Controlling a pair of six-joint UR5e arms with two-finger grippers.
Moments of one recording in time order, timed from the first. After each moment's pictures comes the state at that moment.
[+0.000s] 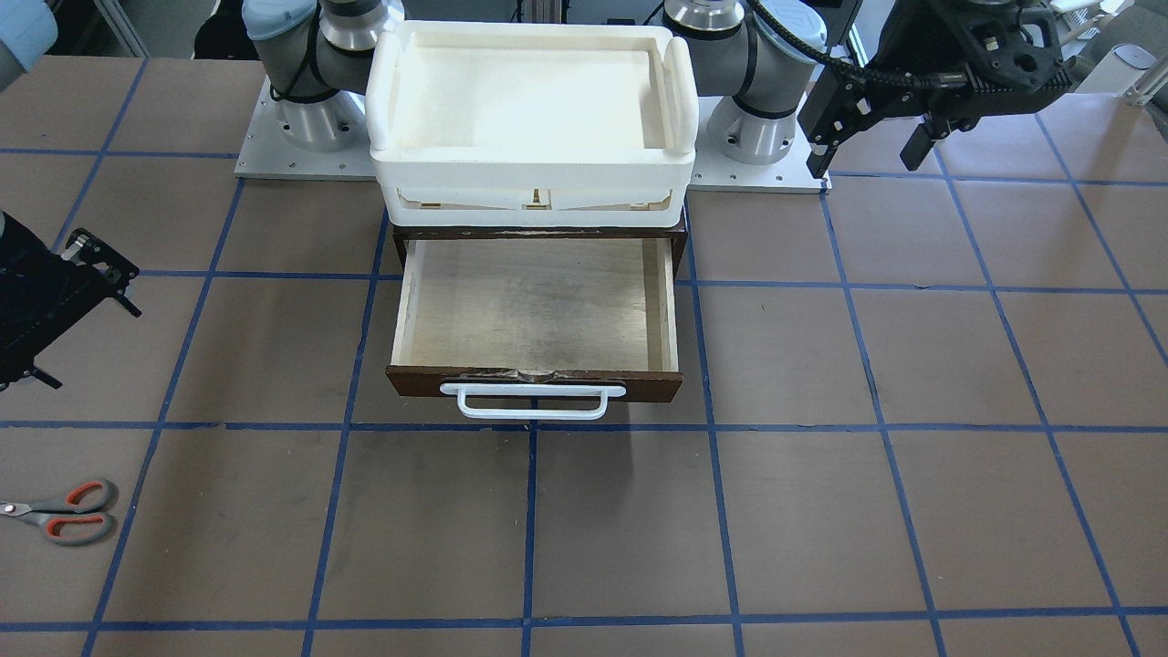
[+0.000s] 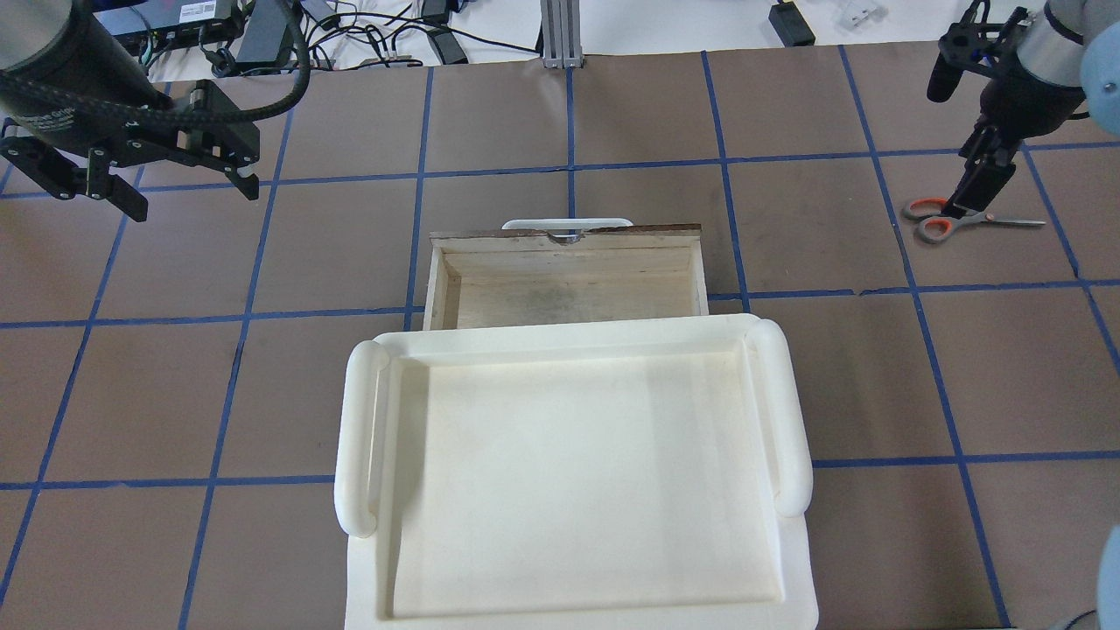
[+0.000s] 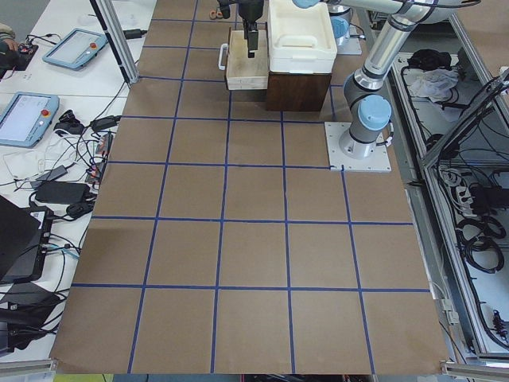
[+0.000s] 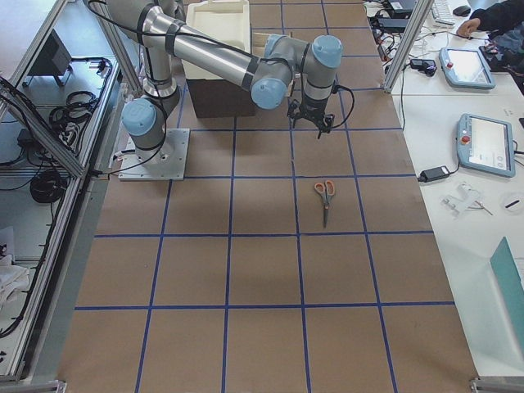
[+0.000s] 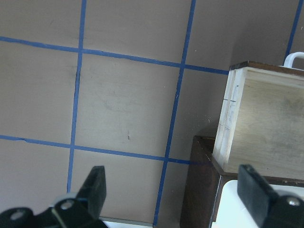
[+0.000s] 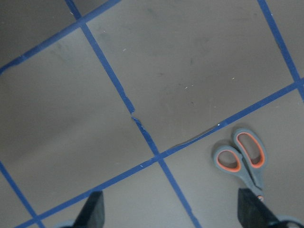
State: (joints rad) left arm -1.46 -1.47 -1.50 -1.71 1.56 -0.05; right arm 1.22 -1.30 1.59 -1.87 -1.59 -1.48
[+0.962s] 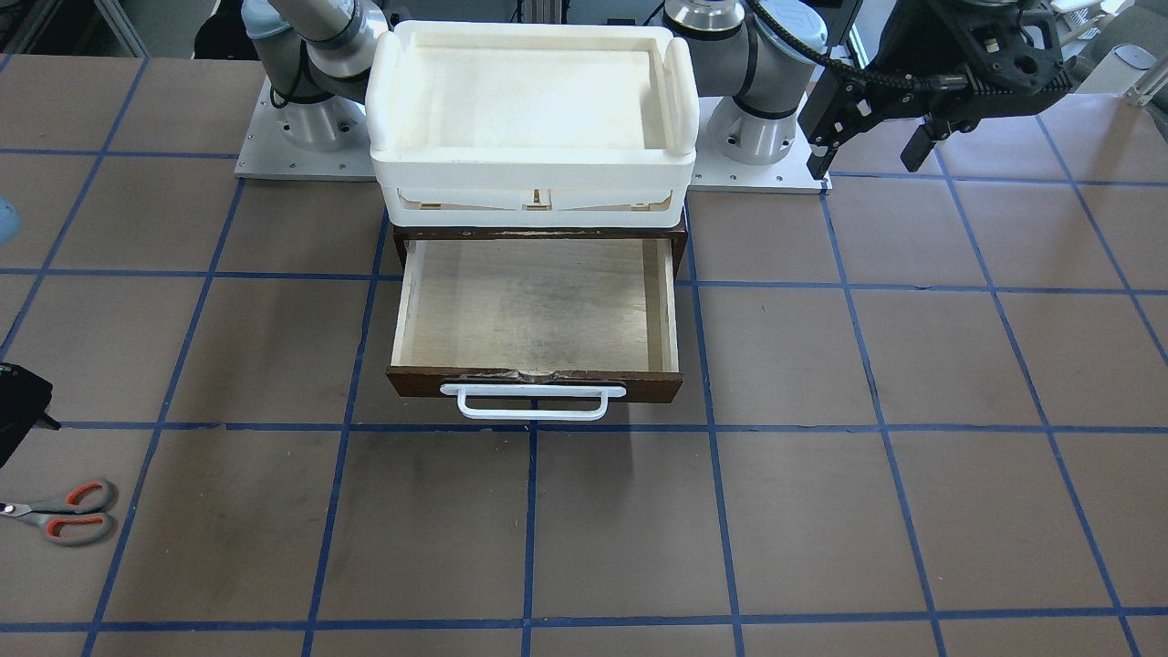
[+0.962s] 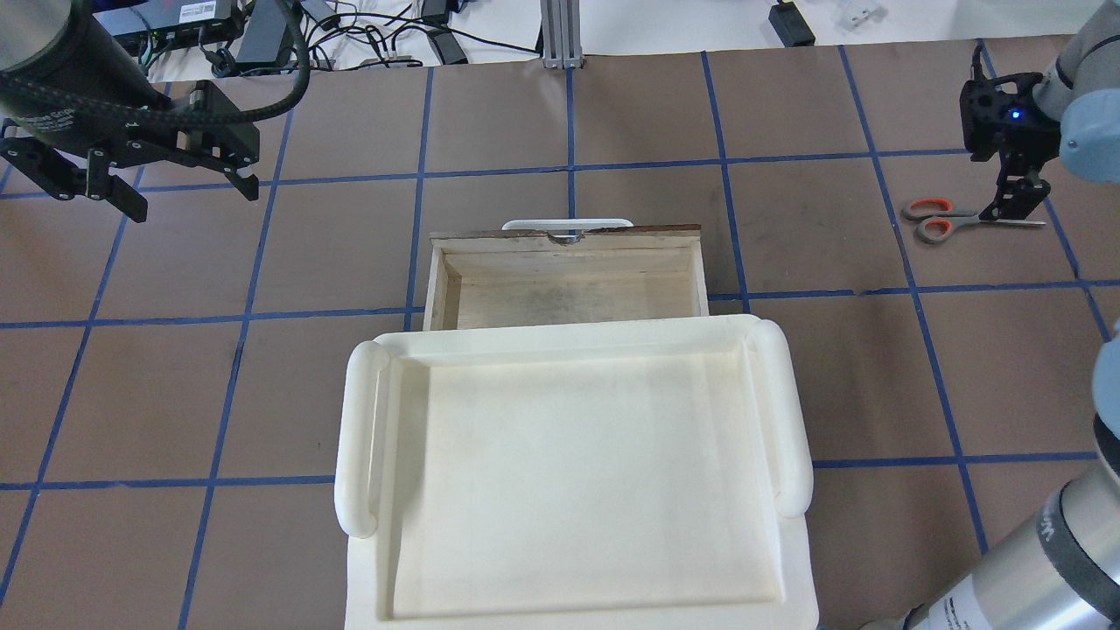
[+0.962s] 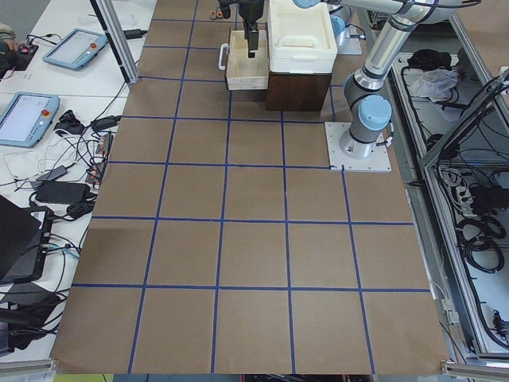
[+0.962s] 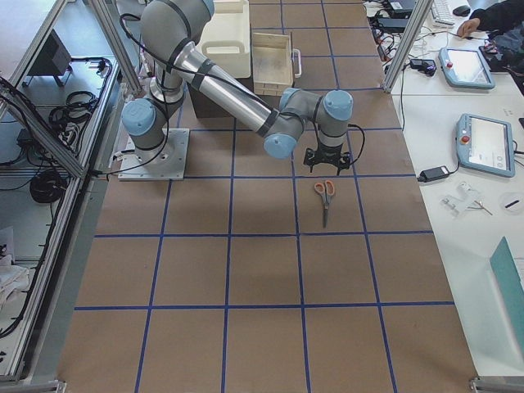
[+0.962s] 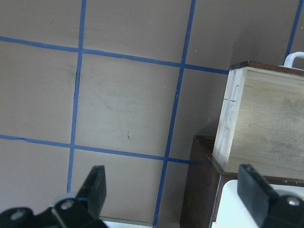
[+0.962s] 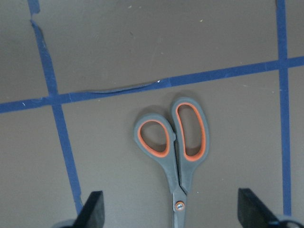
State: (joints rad) left arm -1.46 -1.47 -1.50 -1.71 1.56 -0.05; right arm 1.10 -1.09 1.58 -2.15 -1.58 -1.91
